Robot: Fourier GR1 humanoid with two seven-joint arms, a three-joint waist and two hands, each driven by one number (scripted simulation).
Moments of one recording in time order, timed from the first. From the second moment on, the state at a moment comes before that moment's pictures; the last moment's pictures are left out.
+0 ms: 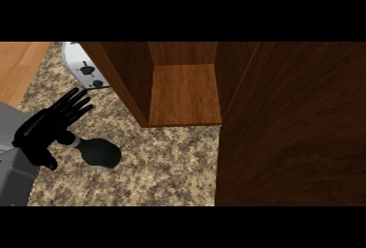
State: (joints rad) left arm -0.40 0.38 0.32 -0.81 0.41 -0.95 -0.03; right arm 0.29 -0.18 0.10 -2.40 -0.32 0.24 0.25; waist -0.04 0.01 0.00
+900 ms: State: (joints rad) left arm -0.45 0.34 0.25 -0.49 0.23 -1.00 -0.20; right arm 0.30 -0.16 0.13 -2.39 -0.34 0.26 0.23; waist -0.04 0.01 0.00
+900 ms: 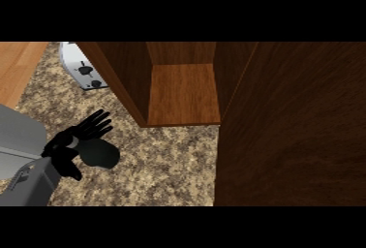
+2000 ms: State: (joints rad) left arm -0.49 0.24 0.25 -0.38 0.25 -1.04 -0.18; right arm 0.31 -0.16 0.13 -2.38 -0.35 0.27 0.22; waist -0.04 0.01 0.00
